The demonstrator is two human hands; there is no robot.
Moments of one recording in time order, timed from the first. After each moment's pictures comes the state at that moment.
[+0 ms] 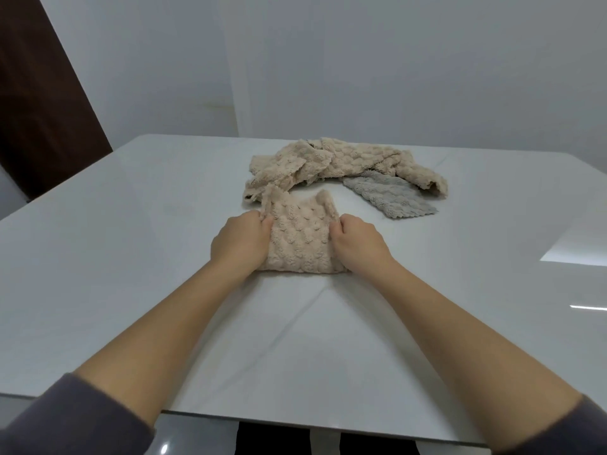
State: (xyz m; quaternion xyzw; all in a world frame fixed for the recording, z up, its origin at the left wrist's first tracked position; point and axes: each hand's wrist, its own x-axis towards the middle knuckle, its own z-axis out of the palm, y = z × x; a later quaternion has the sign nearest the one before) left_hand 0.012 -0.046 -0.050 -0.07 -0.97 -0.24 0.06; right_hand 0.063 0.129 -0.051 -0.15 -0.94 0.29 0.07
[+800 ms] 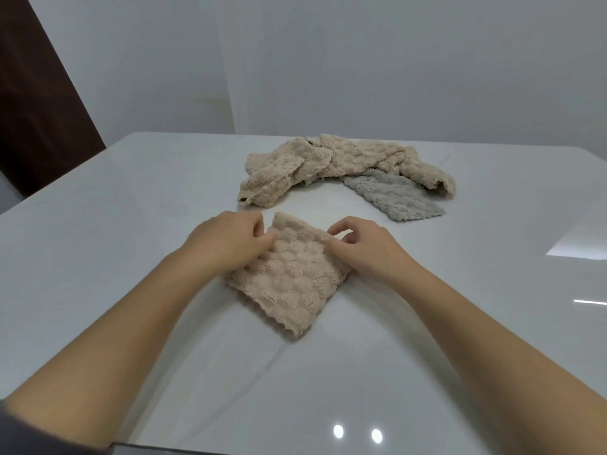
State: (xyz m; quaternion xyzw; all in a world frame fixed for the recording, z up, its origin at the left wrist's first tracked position) left_hand 0.004 -0.061 -0.022 -0.20 -0.97 -0.13 -0.03; right_hand 0.070 0.150 -0.044 -0.06 -0.91 0.41 0.03
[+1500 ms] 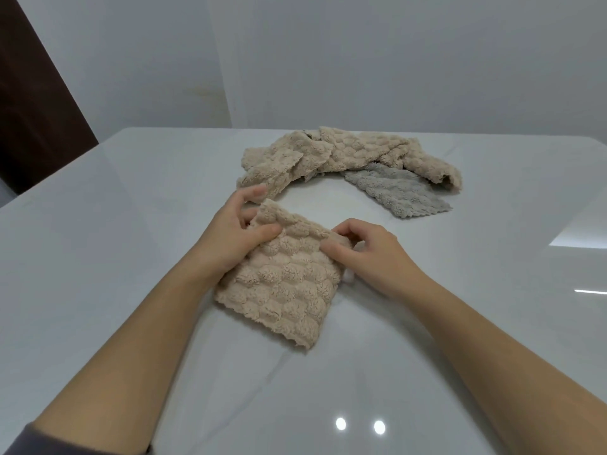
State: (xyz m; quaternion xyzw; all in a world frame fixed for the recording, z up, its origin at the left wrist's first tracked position) left_hand -0.001 -0.057 -0.042 -0.17 -0.76 -0.62 -0.09; right_hand 0.071 0.155 -0.063 -0.01 -0.89 0.45 0.10
